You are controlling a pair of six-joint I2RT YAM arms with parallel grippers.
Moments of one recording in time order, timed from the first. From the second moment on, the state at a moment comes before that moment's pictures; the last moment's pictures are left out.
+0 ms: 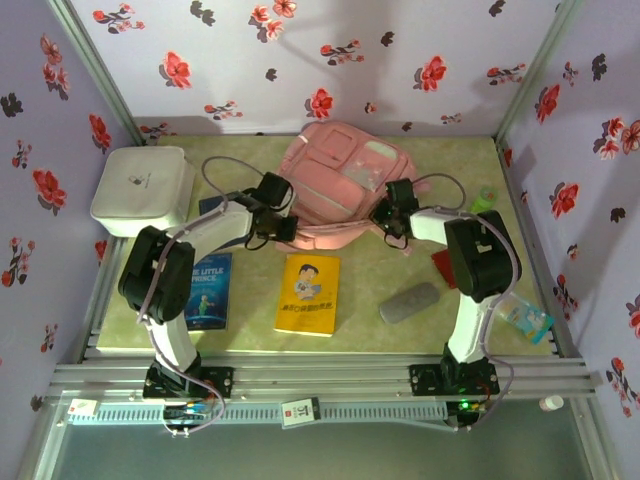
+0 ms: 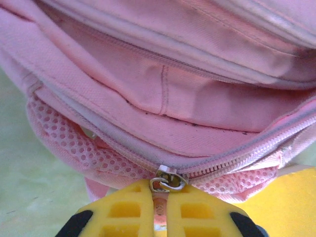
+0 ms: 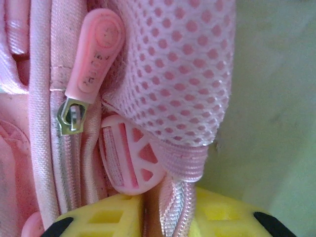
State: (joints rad) left arm -0.57 1.80 1.26 -0.56 0.10 -0.29; right arm 0.30 1.91 1.06 -0.04 -0.07 0.89
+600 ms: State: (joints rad) left arm -0.78 1.95 1.42 -0.50 0.16 -0.42; right arm 0.22 1.57 0.91 -0.17 -0.09 0.97
